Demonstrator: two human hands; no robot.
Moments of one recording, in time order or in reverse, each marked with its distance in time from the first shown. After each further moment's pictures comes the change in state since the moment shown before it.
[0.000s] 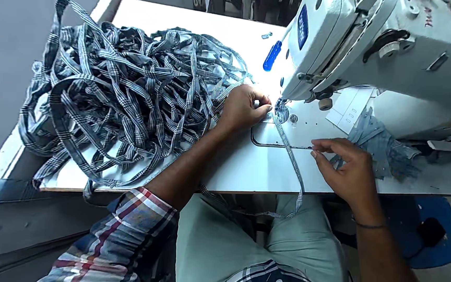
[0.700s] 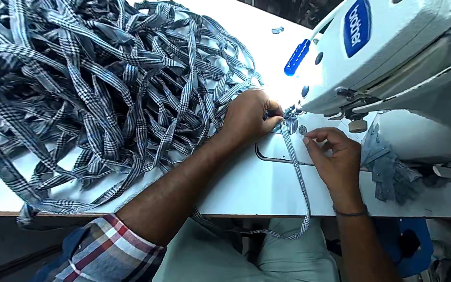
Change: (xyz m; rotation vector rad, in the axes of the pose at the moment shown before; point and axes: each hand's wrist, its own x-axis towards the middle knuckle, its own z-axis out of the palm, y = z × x) left_hand -0.001 -0.002 0.003 0.094 -0.045 0.018; right_hand 0.059 0.008 0.051 0.064 0.112 0.125
